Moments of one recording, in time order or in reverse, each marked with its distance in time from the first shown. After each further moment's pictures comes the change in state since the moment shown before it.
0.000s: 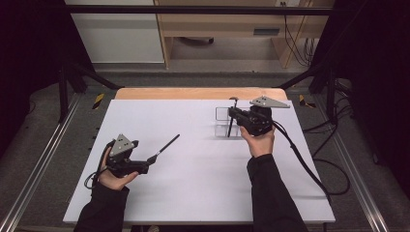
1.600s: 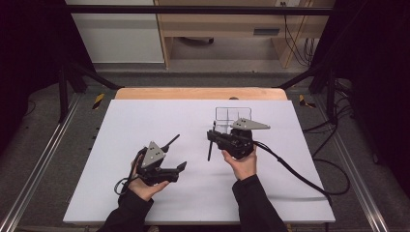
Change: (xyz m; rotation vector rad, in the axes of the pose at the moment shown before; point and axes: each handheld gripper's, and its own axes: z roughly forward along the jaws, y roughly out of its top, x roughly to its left) left arm -0.073 0.015 0.028 -0.061 -0.080 0.040; right arm 0.054 -0.045 0.006 0.055 0.201 0.030
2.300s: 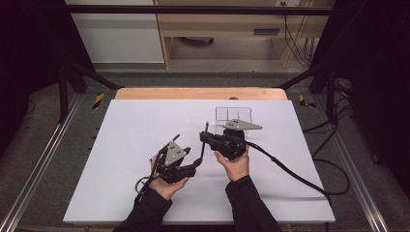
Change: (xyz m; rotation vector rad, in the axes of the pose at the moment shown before) left arm -0.037 0.017 0.034 -0.015 -0.012 -0.014; right arm 0.011 -0.002 0.016 0.002 0.034 0.031
